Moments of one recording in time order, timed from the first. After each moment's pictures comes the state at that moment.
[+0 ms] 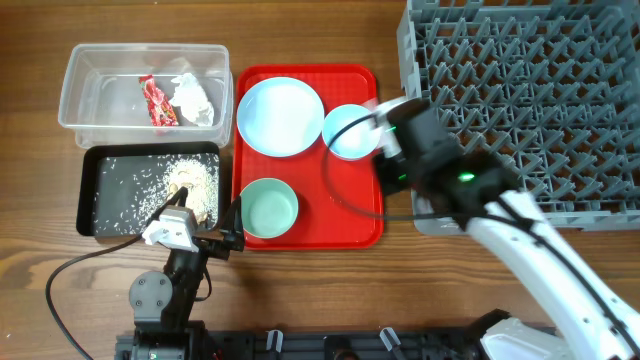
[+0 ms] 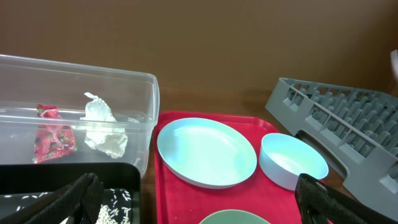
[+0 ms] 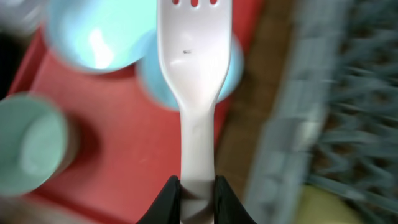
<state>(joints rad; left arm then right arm) -0.02 0.01 0.01 -0.05 0.21 -0.21 0.51 1.33 1.16 -0.81 0.08 0.18</state>
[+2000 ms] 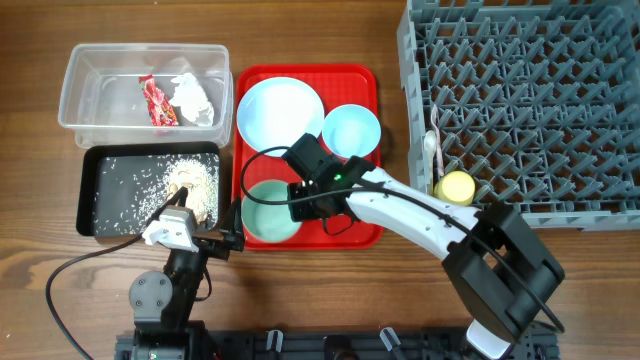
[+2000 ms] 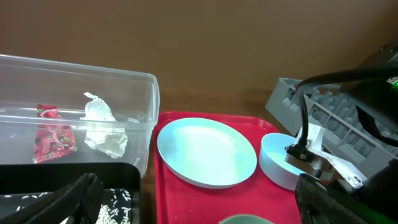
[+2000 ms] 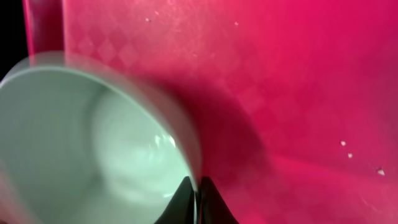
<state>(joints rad) -0.02 0.01 0.01 -0.05 0.21 -0.20 0.81 1.86 1.18 -0.56 -0.17 0.67</state>
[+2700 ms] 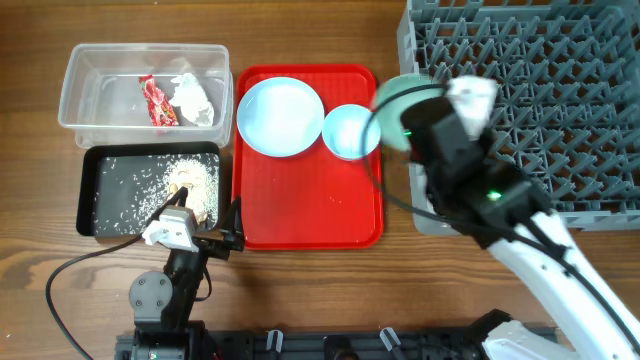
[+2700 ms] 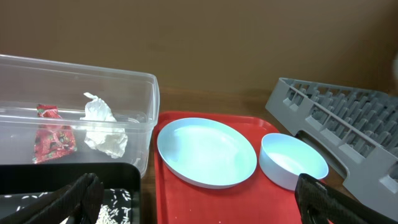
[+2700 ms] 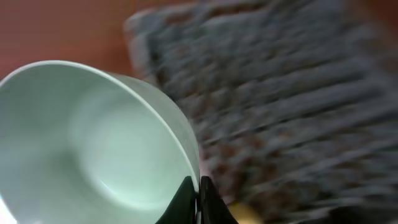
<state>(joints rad) -0.02 0.01 0.01 -0.05 0.21 -0.21 0.53 1.24 1.21 -0.83 0.75 0.54</state>
